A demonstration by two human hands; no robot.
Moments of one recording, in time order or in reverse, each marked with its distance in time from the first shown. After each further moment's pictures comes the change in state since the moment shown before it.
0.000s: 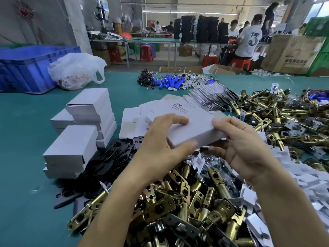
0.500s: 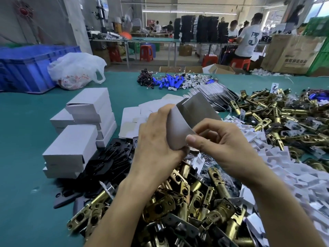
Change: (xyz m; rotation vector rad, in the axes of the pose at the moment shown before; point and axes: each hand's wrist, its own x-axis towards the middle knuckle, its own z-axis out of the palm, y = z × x) left_hand 0.000 -0.010 0.011 0.260 0.257 0.096; right_hand -0.009 0.004 0.014 -0.510 -0.331 -0.414
